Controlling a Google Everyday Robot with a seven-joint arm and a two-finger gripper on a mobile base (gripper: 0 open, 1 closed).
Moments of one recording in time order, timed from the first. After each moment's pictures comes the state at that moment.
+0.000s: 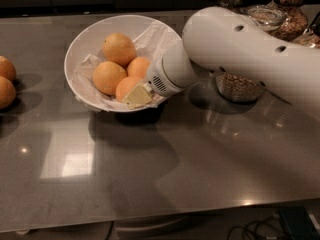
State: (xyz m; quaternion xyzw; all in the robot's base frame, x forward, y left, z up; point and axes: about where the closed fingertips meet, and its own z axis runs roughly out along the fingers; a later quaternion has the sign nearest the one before) arm 0.550 0.034 0.872 -0.43 0.82 0.16 0.34
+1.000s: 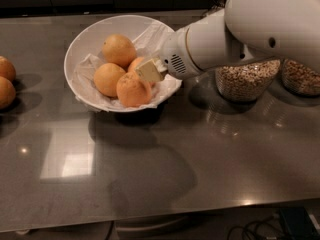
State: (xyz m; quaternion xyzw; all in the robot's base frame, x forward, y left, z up) arm 0.534 0.022 0.947 -0.44 0.77 0.21 0.41
